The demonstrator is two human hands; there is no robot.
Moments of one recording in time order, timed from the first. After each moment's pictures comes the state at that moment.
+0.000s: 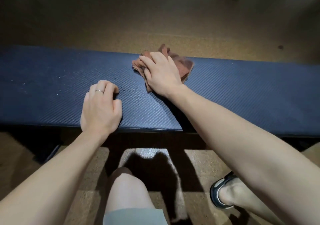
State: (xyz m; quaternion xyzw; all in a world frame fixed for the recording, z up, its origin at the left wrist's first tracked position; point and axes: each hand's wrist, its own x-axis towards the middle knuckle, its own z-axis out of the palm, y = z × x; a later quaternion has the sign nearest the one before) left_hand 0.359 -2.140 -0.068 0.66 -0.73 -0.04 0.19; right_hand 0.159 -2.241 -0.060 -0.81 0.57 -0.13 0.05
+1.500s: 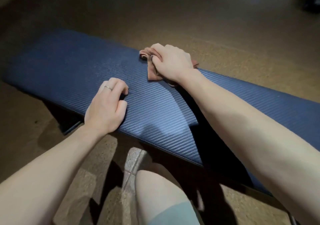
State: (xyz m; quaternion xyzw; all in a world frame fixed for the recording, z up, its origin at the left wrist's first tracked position) left_hand 0.355 -2.138 -0.065 0.69 -0.68 -0.07 0.23; right_hand 0.182 -2.327 -0.052 -0.87 0.45 -0.11 0.13
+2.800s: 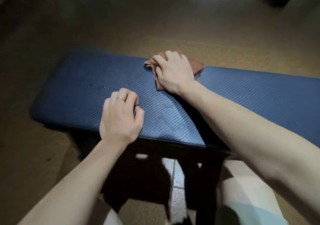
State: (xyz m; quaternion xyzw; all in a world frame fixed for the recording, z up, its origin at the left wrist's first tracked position) left_hand 0.491 -2.150 -0.072 0.68 -0.71 -0.01 0.19; right_hand 0.323 -2.298 -0.063 -0.83 0.54 -0.13 -0.03
